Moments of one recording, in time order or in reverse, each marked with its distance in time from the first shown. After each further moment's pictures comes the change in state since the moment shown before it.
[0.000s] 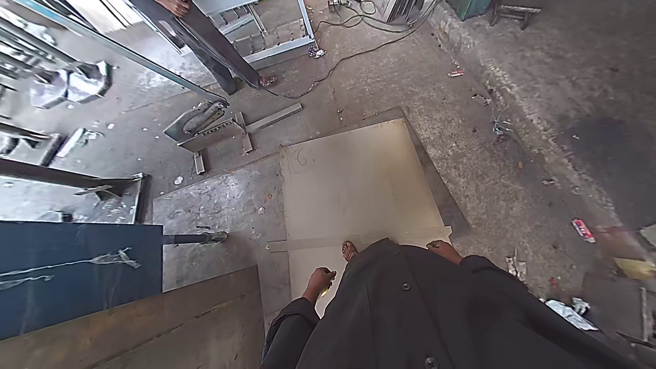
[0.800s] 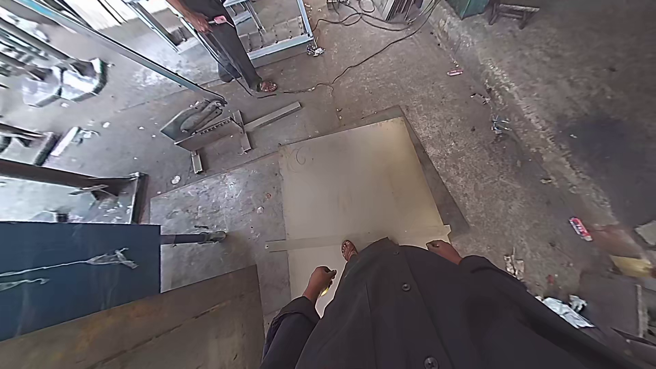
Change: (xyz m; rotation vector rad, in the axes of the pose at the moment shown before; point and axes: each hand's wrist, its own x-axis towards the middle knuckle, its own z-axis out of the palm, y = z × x) left_hand 0.000 0.002 -0.002 0.020 -0.015 -0.007; right_hand 0.002 0.005 0.006 0.000 0.020 0.051
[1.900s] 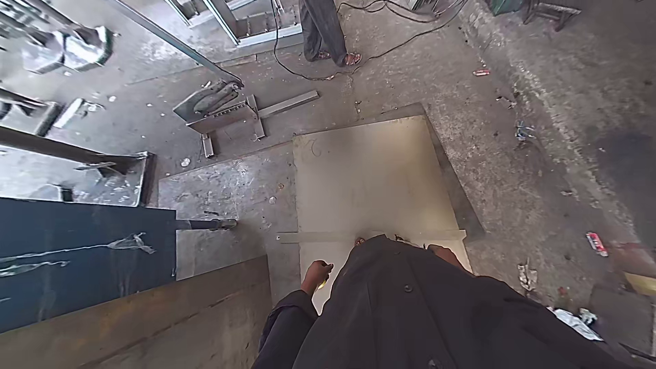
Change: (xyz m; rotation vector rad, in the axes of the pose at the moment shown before) left_hand 0.015 -0.063 -0.110 -0.047 -0.003 -0.009; right_hand -0.029 -0.156 0.046 -0.257 -0.022 -0.040
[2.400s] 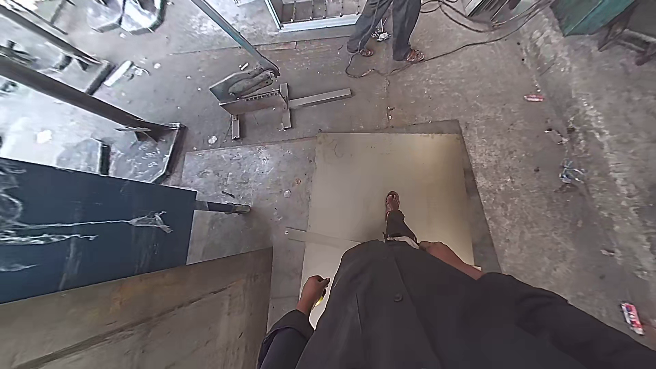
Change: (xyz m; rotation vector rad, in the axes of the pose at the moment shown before) left_hand 0.045 -0.038 -0.024 -0.275 0.067 -0.168; right_hand 0.078 -0.145 -0.122 -0.205 -0.179 -0.243
